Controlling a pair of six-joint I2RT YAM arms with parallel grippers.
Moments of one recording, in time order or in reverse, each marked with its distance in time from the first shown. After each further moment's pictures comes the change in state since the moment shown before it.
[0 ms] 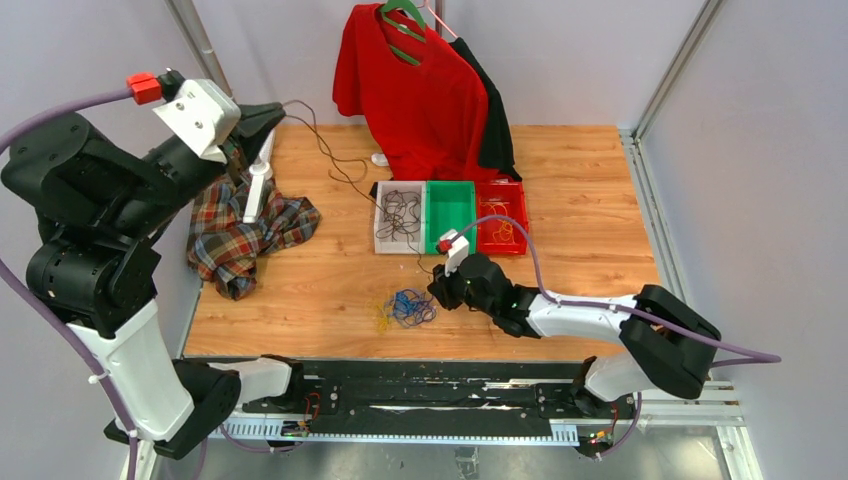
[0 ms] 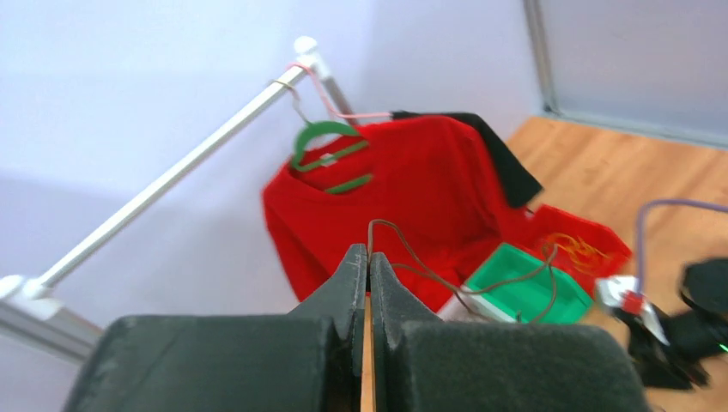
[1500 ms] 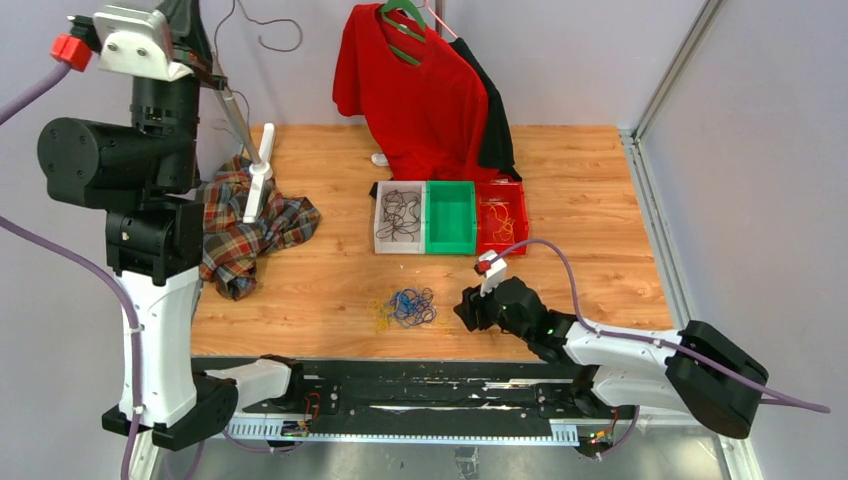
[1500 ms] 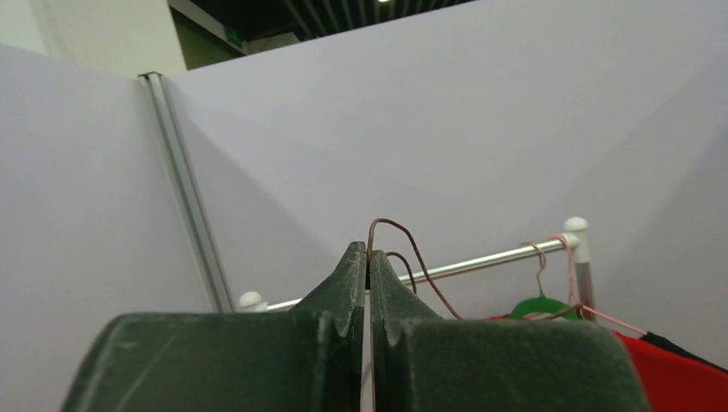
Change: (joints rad) left arm 0.000 -0.039 -0.374 0.963 -0.566 -0.078; right arm -0.027 -0.279 -0.296 -0.007 0.048 0.064
